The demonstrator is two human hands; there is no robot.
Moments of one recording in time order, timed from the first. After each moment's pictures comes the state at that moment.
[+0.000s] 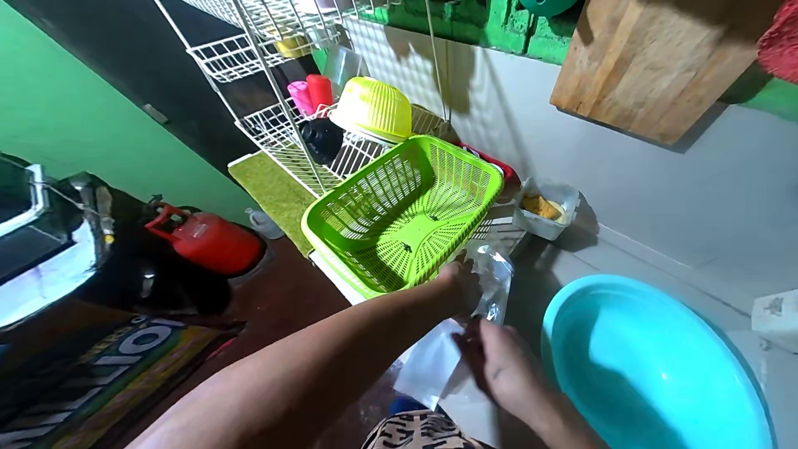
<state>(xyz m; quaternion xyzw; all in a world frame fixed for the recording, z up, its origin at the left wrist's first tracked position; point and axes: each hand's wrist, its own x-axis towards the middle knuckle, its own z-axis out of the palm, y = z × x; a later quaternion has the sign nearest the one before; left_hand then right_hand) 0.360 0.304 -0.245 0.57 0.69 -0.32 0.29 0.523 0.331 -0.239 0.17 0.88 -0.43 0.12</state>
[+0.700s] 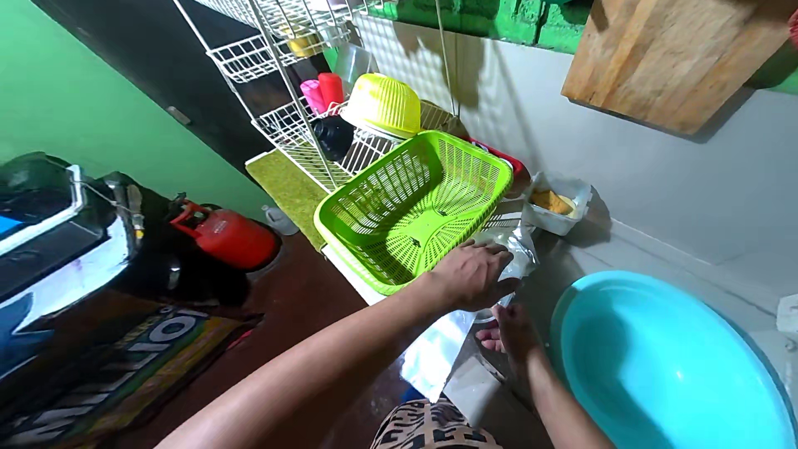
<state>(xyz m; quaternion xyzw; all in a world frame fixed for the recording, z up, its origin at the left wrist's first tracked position) 0.370 0.279 -0.194 0.57 0.80 0.02 0.19 0.501 0.340 -0.310 0.47 0.50 -0.73 0.05</state>
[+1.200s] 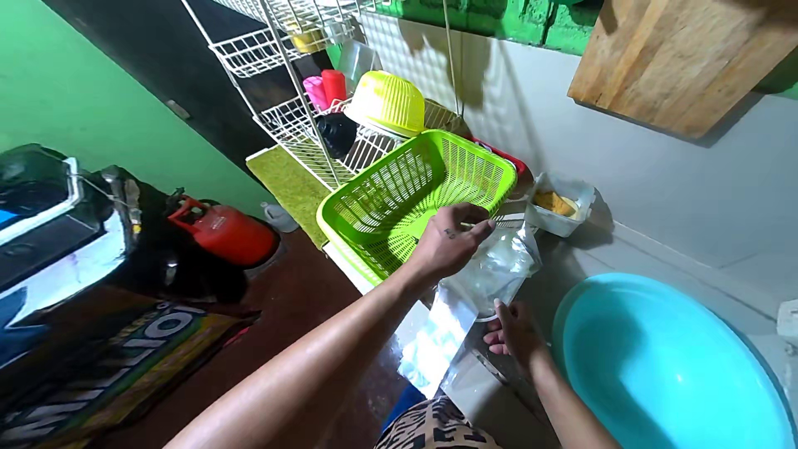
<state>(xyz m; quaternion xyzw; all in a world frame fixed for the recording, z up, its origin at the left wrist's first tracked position) 0.349 0.259 -0.158 0.26 0.82 0.46 0.24 0.504 0.346 -0.312 0.44 0.57 -0.68 0.08</state>
